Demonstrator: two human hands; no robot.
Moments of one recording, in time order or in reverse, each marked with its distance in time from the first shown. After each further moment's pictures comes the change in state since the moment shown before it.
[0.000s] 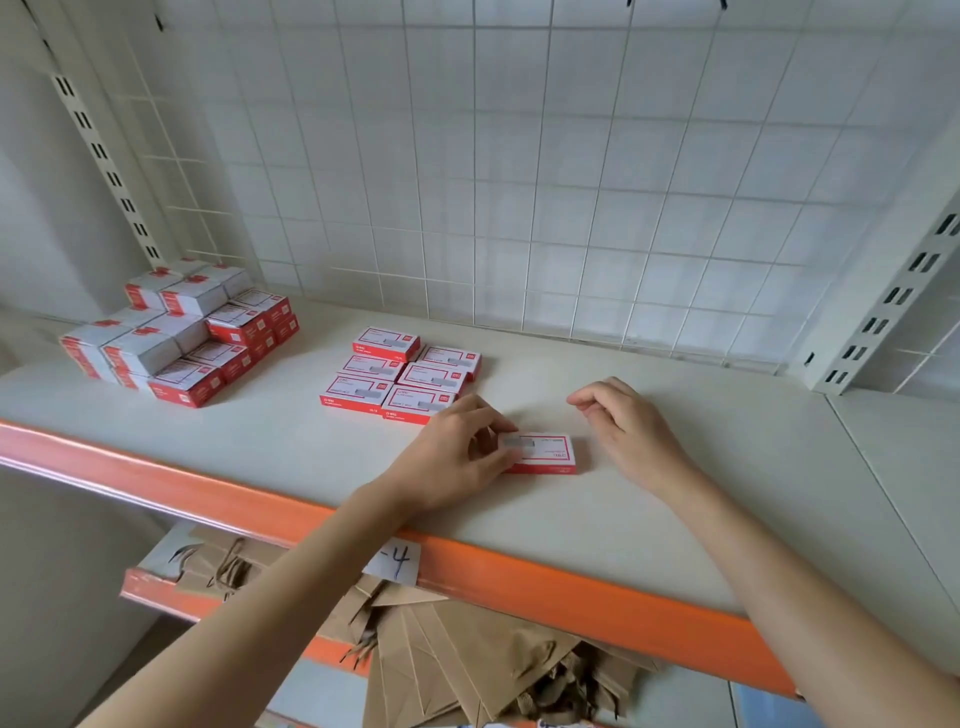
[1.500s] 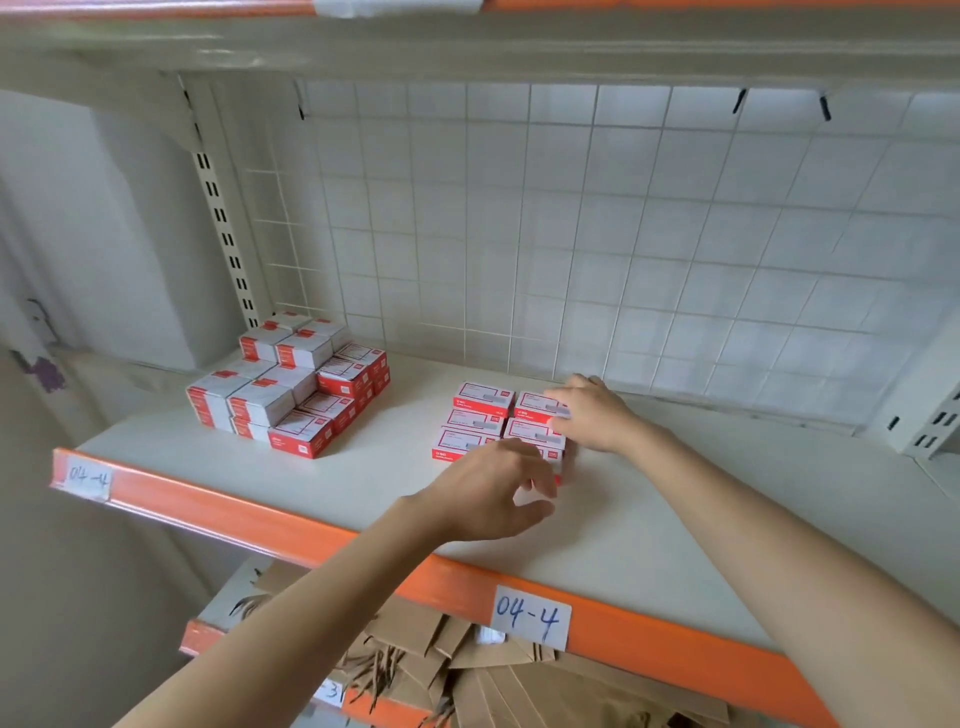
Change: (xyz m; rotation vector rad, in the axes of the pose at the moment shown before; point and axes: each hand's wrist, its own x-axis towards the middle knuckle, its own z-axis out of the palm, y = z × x) left_hand -0.019 -0.037 -0.084 0.206 -0.159 0.284; right_hand 0.105 -0.102 0.068 -0.482 -0.356 0.073
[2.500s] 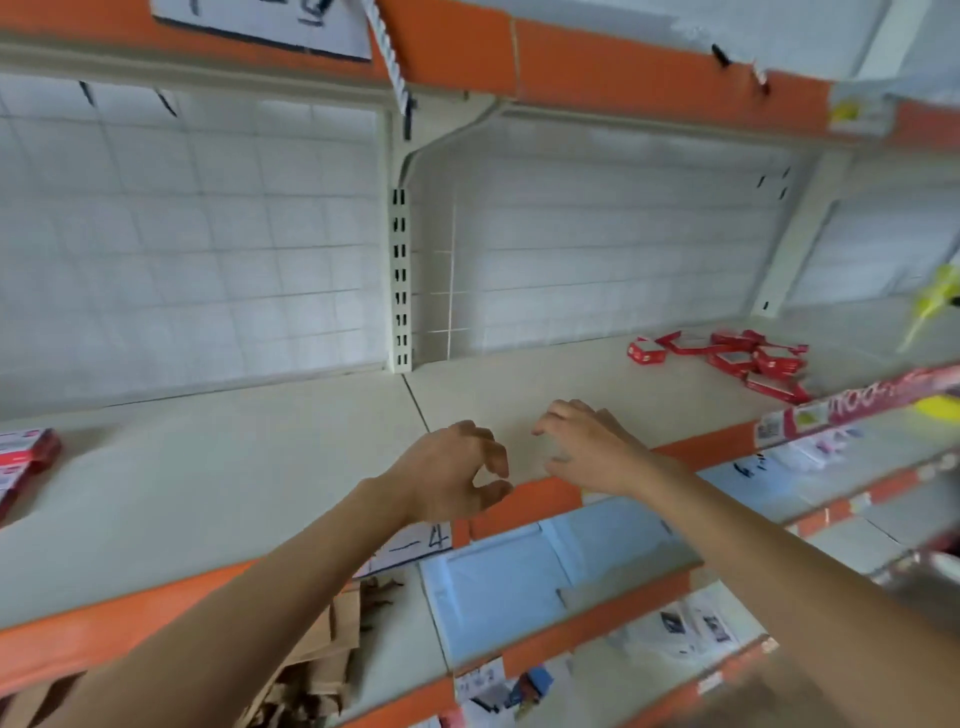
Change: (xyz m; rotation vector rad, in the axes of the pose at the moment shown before) left_hand 0.177 0.332 0.175 0.020 -0.188 0.465; right_hand -0.408 0.288 -0.087 -0.277 0.085 0.418
